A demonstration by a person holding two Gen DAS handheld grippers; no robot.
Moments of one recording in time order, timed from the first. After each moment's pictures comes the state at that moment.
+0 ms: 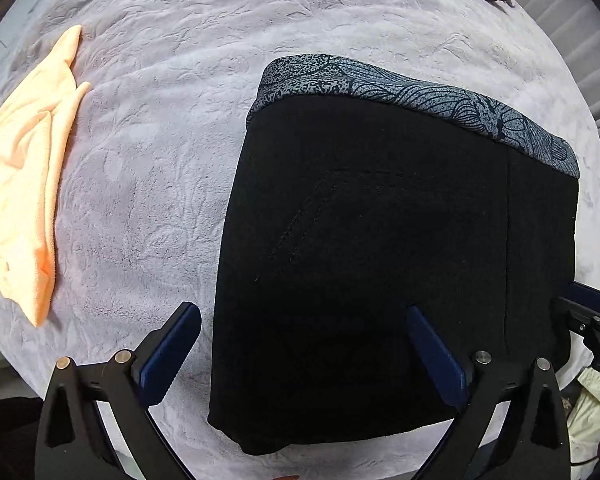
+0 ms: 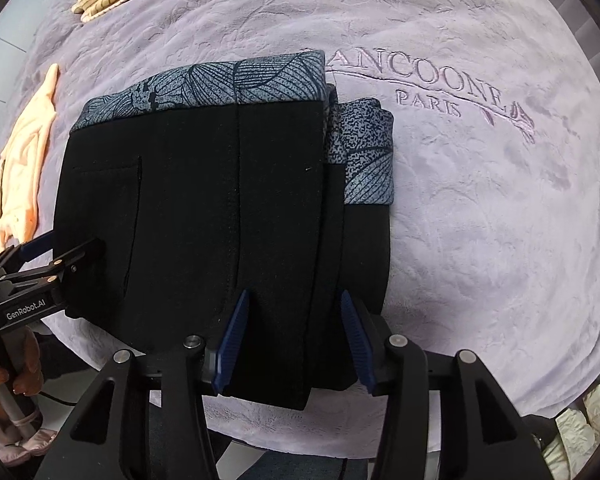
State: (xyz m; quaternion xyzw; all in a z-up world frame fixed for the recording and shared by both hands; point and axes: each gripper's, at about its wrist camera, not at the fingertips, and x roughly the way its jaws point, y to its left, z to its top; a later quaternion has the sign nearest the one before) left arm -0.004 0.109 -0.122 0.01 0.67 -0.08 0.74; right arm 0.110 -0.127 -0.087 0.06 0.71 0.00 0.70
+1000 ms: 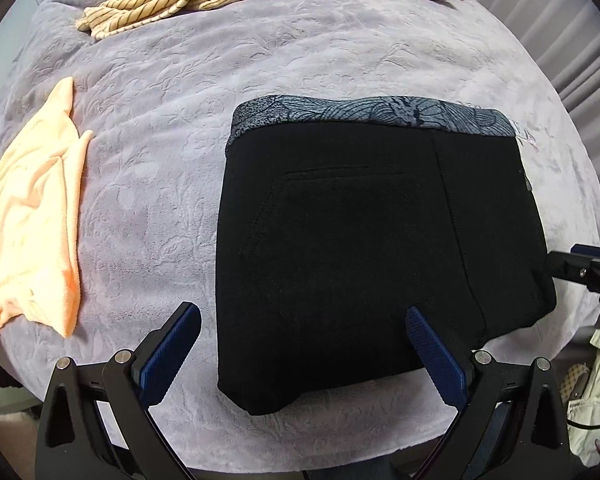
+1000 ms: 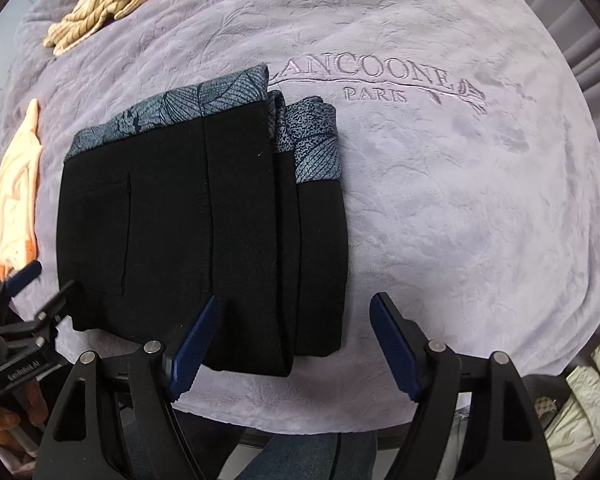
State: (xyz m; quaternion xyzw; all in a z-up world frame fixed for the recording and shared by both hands) left arm -0.034 0.101 -0.079 0.05 0.63 -0.13 0.76; right arm 0.097 -0.137 -0.062 0.10 0.70 -0.07 0.71
